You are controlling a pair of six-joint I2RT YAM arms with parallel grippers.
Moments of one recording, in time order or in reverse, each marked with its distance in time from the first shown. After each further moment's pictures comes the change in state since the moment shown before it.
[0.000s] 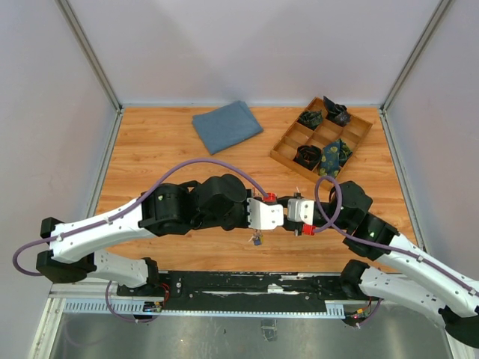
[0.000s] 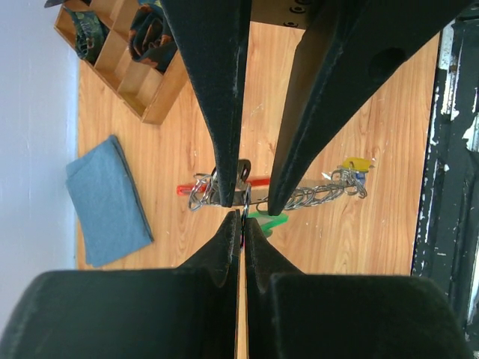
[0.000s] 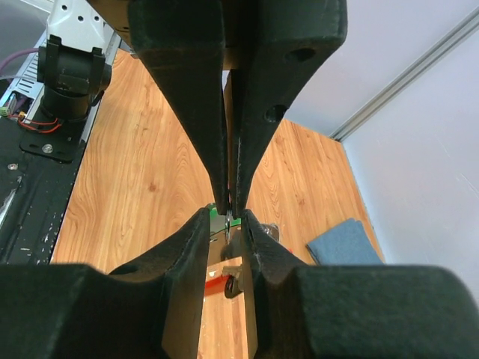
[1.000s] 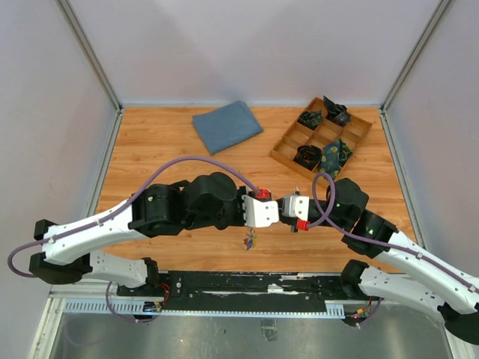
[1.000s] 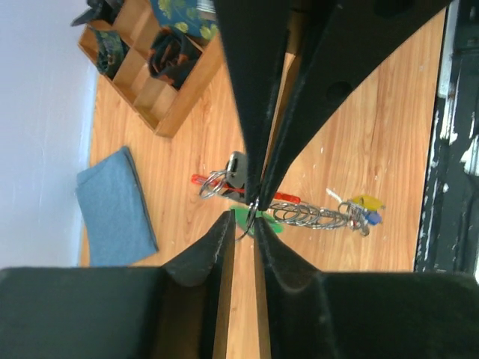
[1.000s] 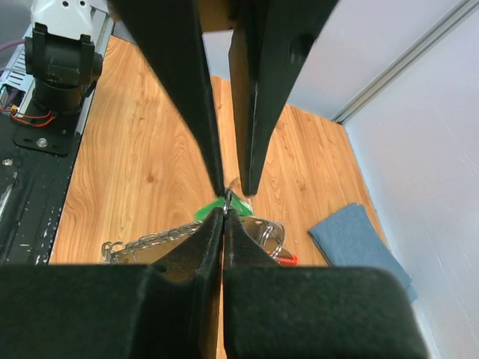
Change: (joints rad) left arm -0.005 -0.026 0.002 0.023 -0.003 -0.004; right arm 0.014 0.036 0.037 -0.049 0.055 -0.003
